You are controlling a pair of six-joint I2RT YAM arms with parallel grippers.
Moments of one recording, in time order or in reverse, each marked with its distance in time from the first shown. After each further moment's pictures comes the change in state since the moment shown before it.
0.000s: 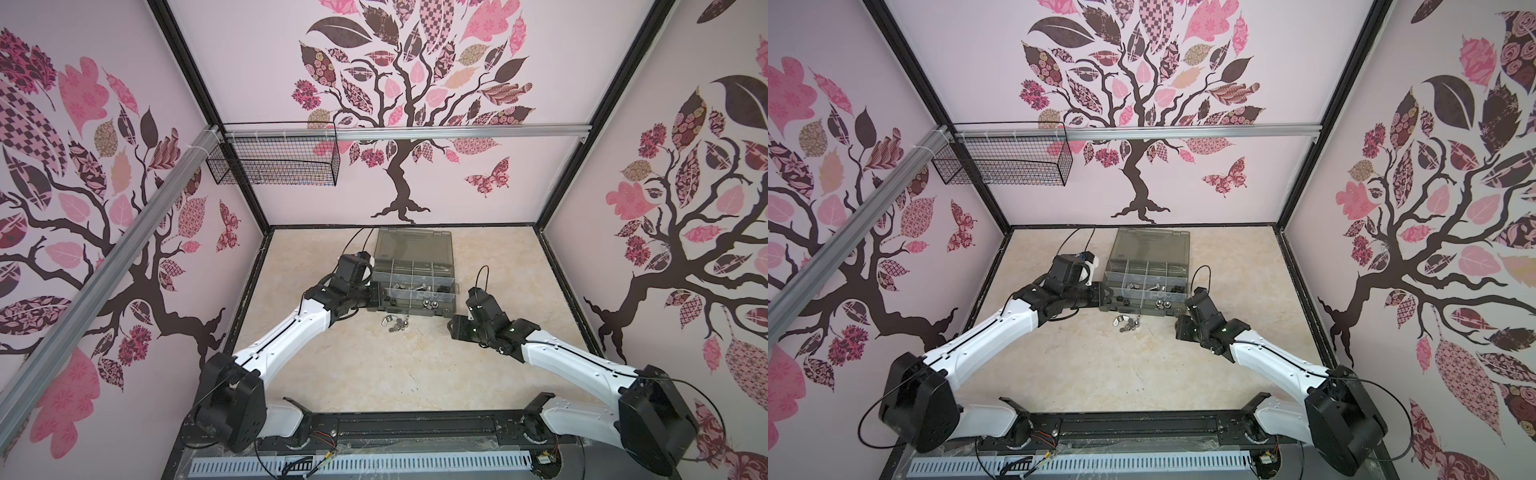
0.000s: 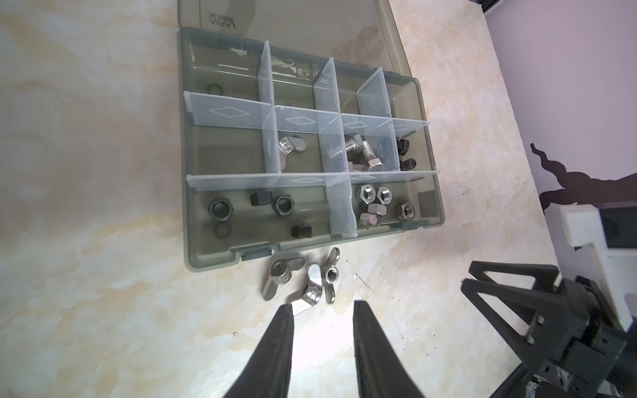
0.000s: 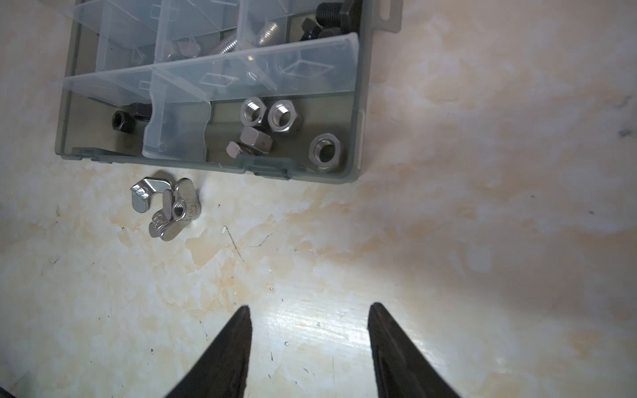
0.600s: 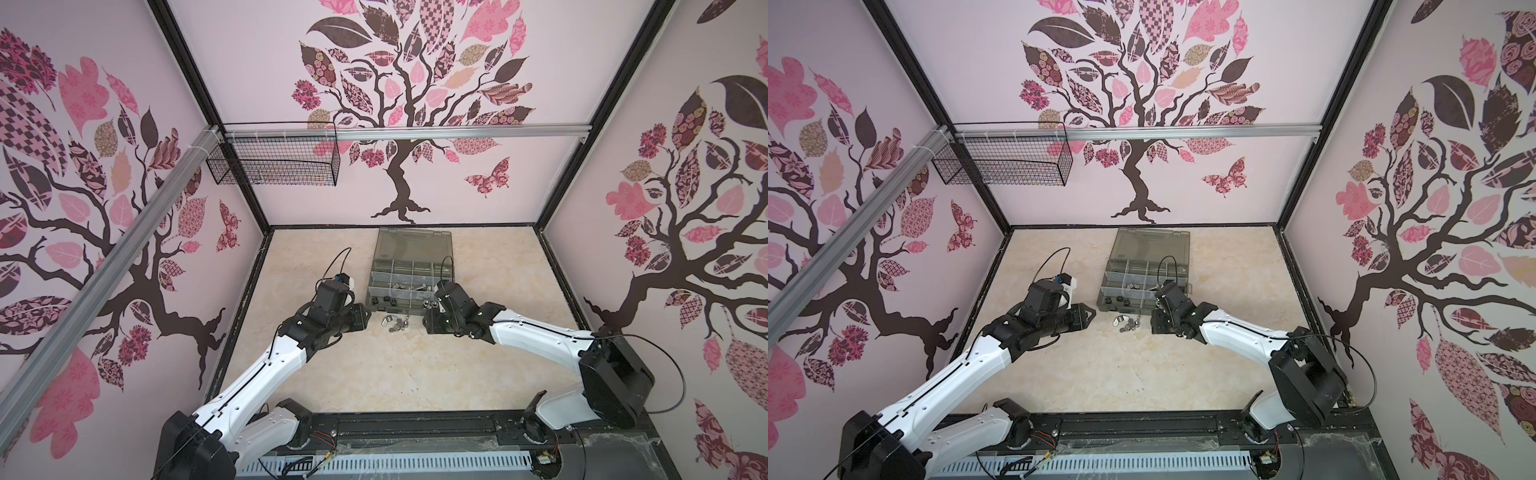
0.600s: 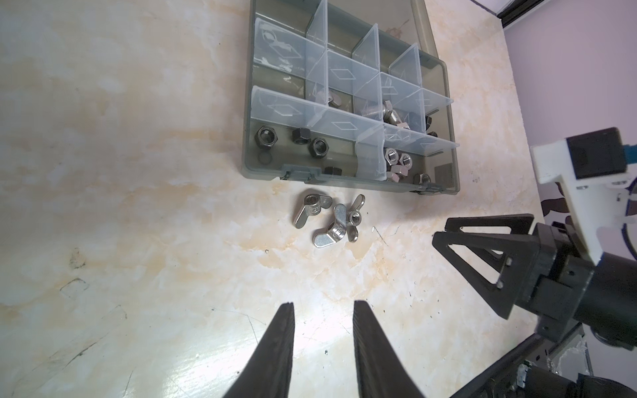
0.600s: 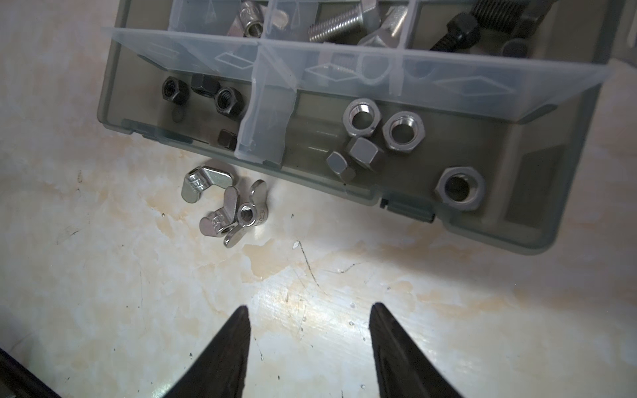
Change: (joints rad) left arm 0.000 -0.281 -0.222 -0.068 -0.038 -0.108; right arm 0.137 0.274 0.245 -0.027 0.006 -0.029
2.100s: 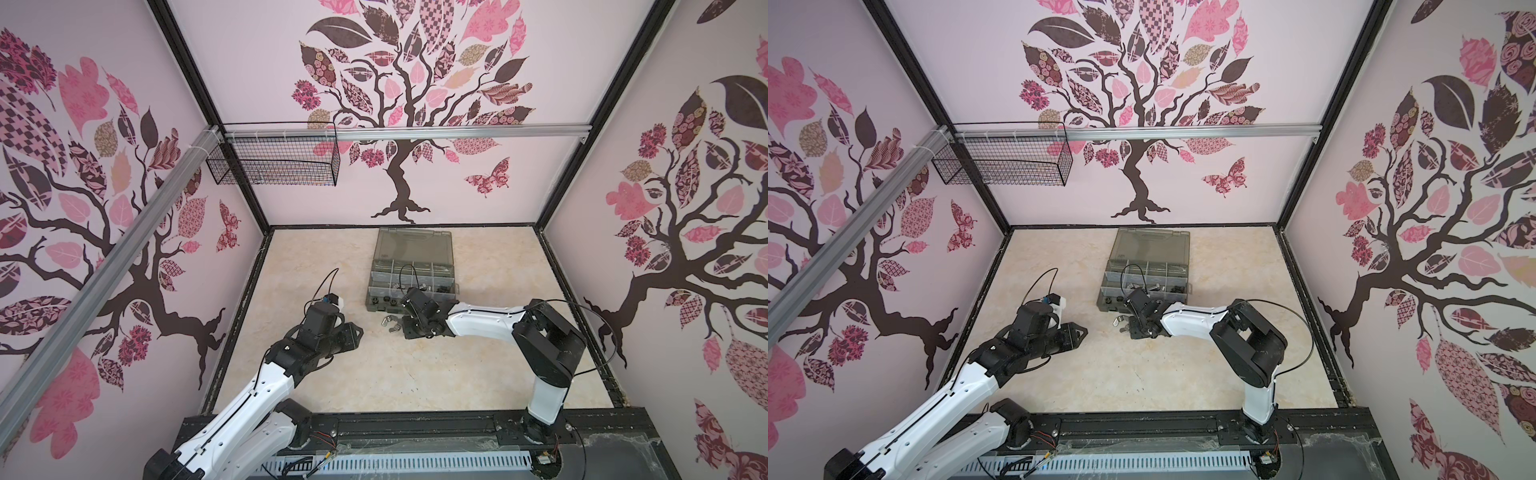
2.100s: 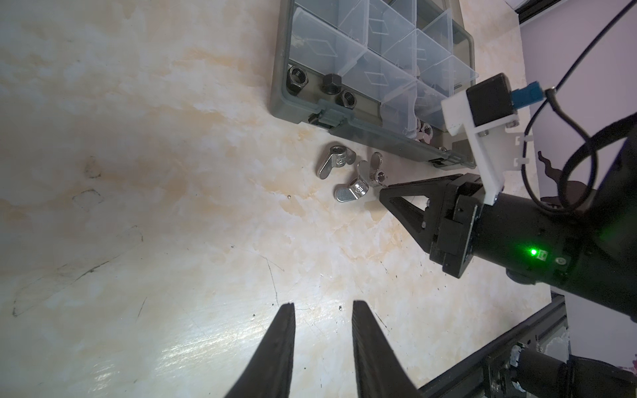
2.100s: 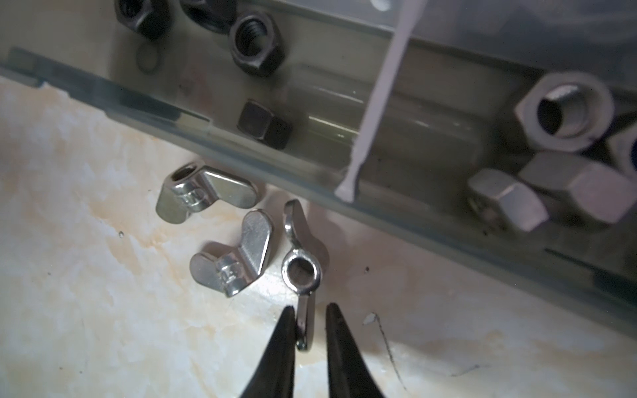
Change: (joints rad) left arm 0.000 -0.200 -0.180 -0.037 0.011 -0.082; right arm 0.110 0.341 0.199 0.012 0.045 0.002
